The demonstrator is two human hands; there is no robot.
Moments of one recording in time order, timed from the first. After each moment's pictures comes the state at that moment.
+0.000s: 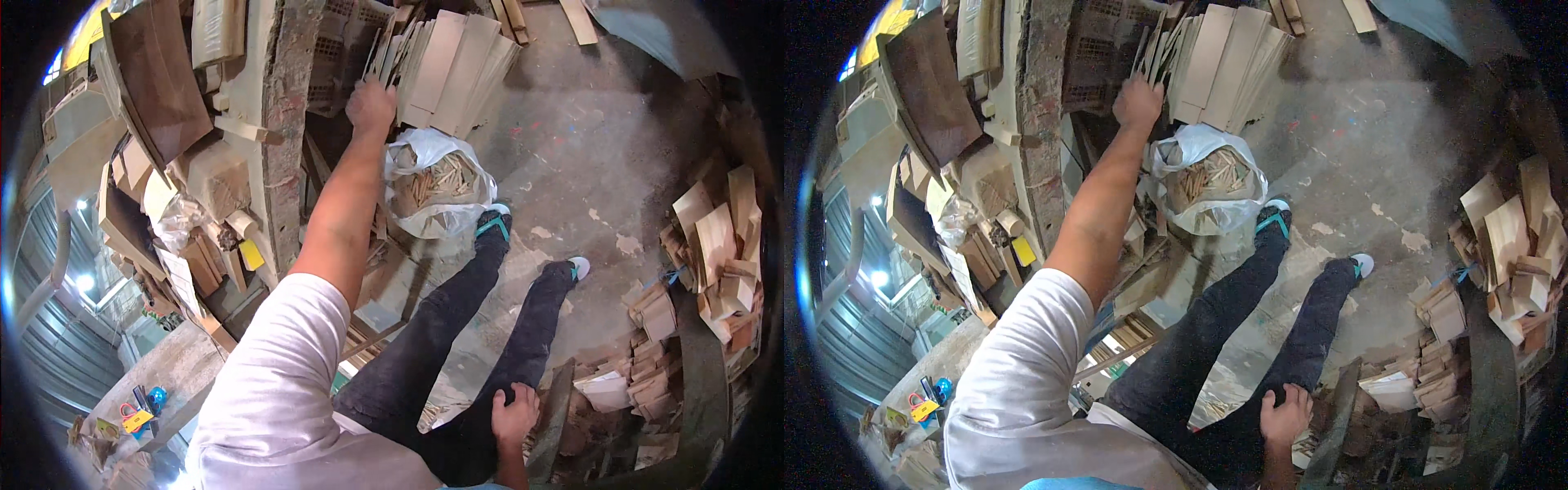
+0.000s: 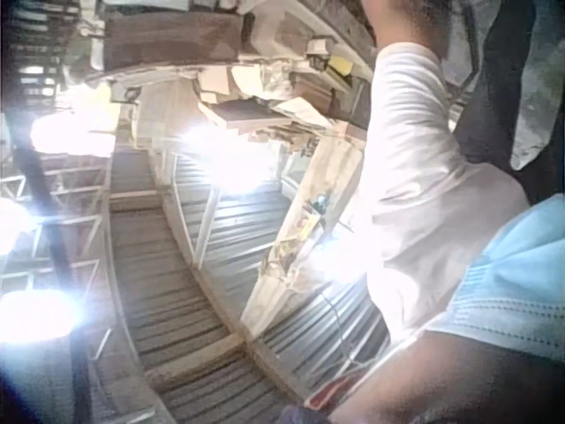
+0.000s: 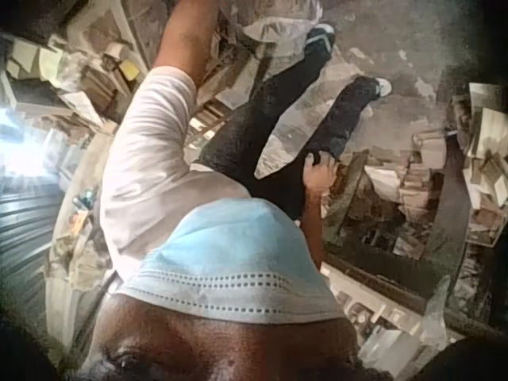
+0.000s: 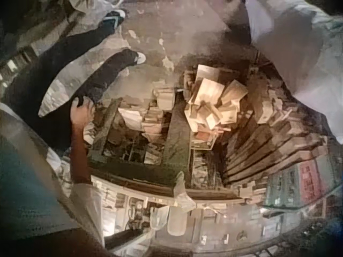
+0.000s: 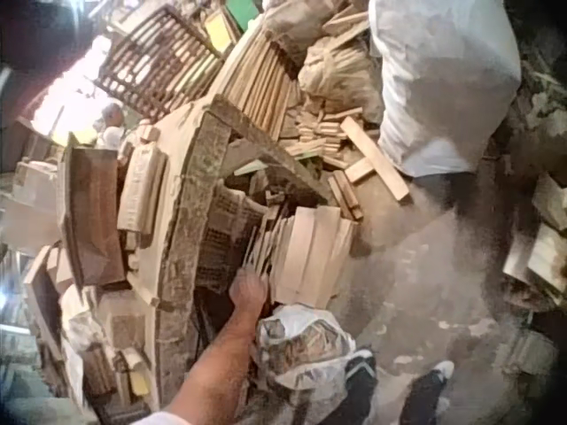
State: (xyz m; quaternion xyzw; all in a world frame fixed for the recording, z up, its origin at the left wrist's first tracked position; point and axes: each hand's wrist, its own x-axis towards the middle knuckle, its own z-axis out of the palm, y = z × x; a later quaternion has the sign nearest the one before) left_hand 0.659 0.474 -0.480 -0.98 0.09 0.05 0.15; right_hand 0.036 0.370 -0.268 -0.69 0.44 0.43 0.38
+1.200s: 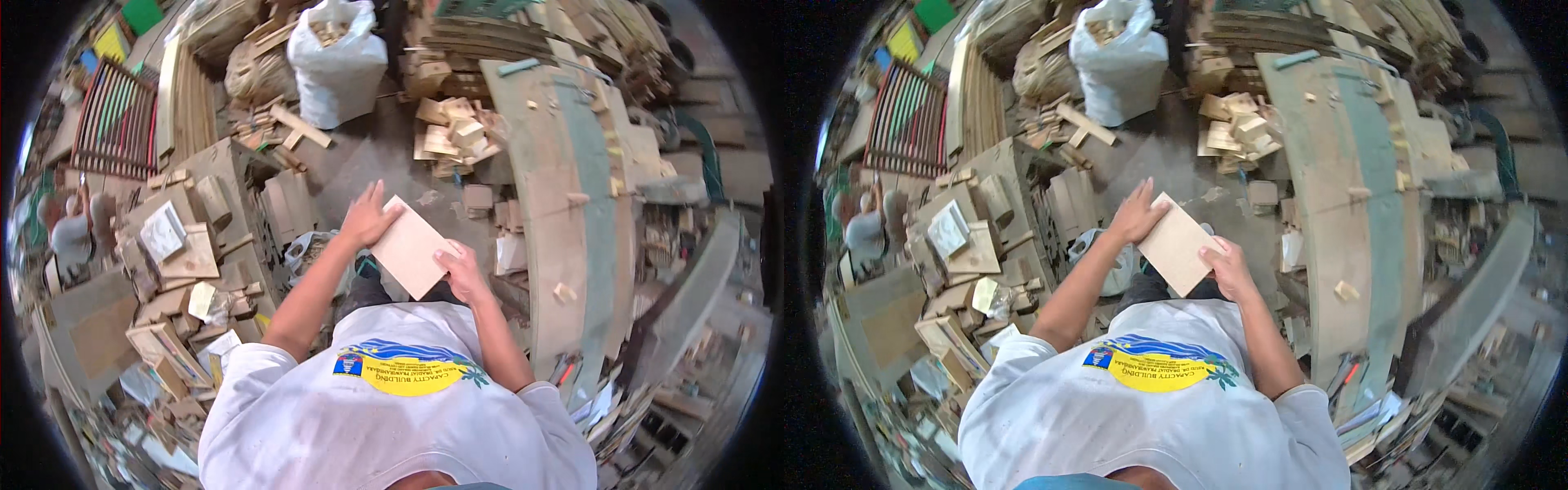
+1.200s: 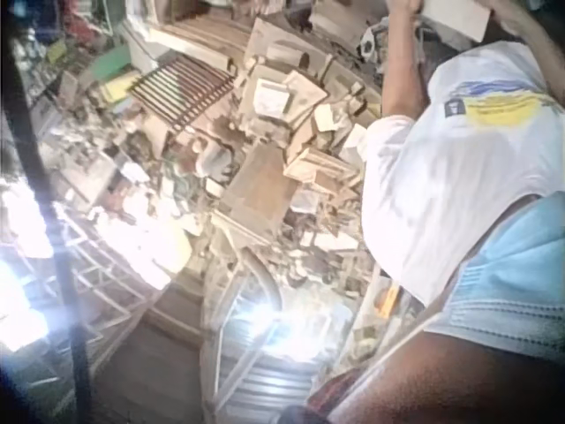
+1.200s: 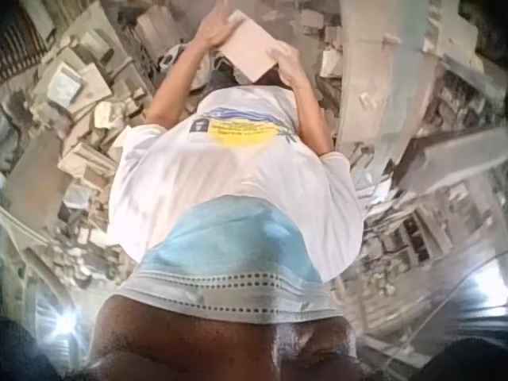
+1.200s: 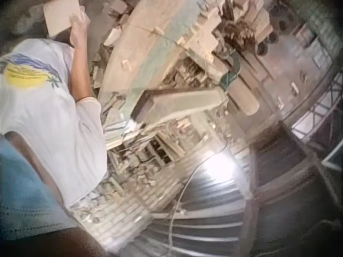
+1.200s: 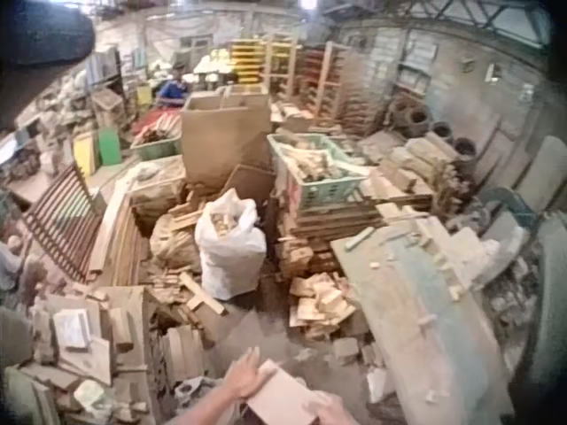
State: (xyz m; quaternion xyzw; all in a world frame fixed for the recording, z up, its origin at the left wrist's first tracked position) left_hand 0.381 0.314 -0.037 -0.73 0.58 0.32 -0.17; right_hand 0.122 0.321 0.046 -0.31 0.53 -0.21 0.77
